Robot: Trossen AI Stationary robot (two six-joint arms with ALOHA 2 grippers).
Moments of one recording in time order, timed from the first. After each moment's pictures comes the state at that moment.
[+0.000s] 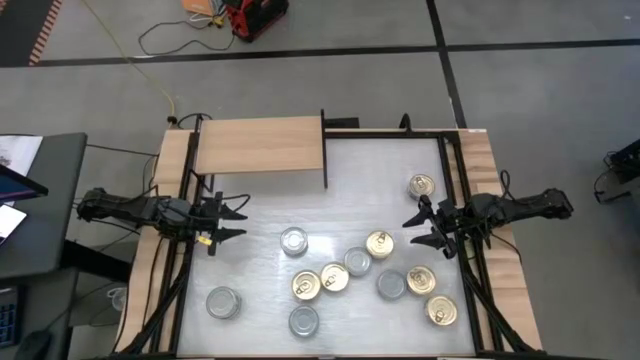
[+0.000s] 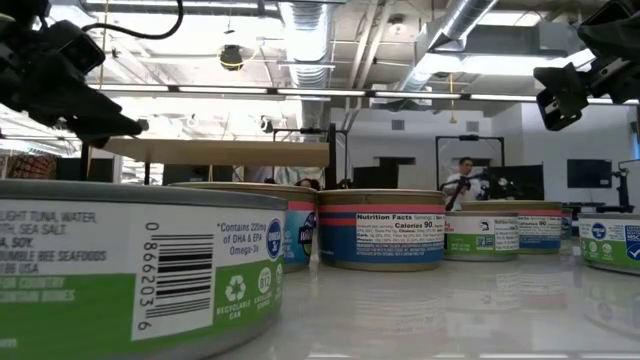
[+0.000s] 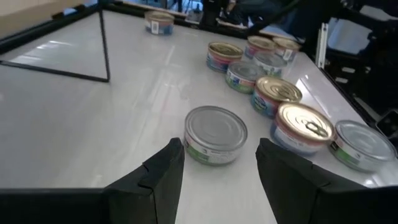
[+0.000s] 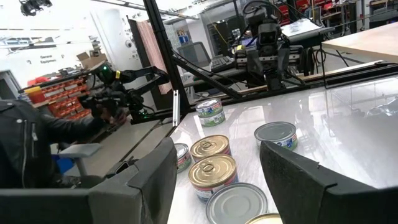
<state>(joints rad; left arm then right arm) -0.22 0.03 0.11 -0.35 -0.25 -0.25 0.20 0.01 0.03 0.03 -0.05 0.29</state>
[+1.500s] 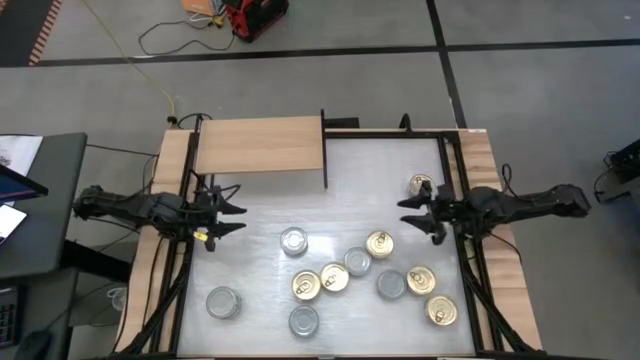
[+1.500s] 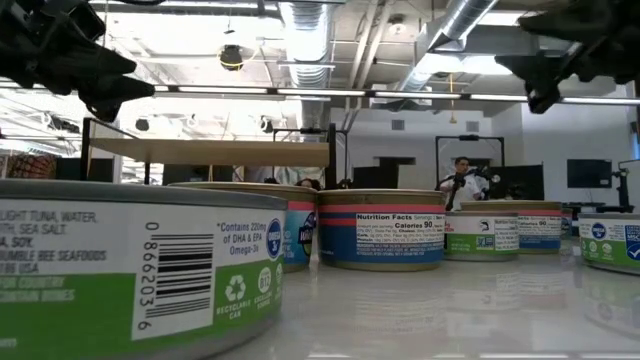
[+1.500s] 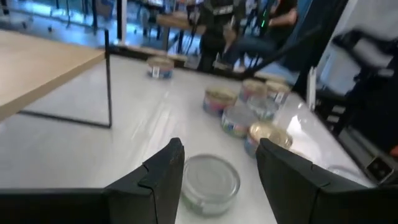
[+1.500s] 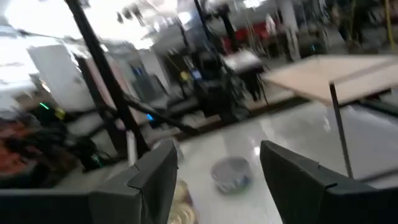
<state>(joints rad) -0.22 0.11 0.23 -0.25 -0.28 -0.22 0.13 0.30 0.15 0.21 0.14 0.33</state>
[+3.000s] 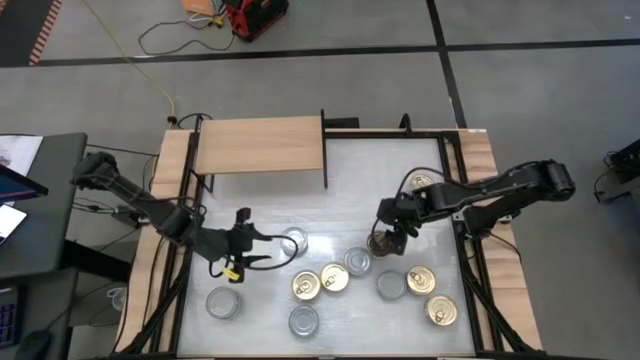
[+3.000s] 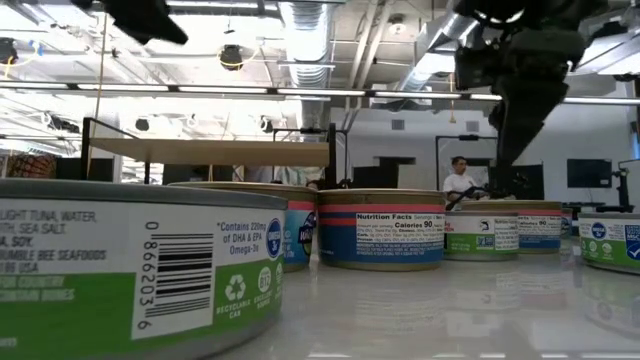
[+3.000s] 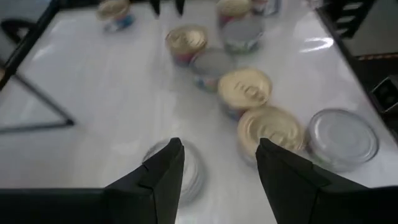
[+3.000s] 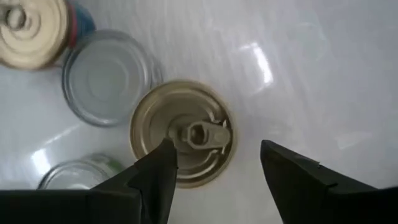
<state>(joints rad) -0.53 1.03 0.81 -0.35 -0.47 -0.21 0.10 1.27 0.84 -0.74 0.02 0.47</state>
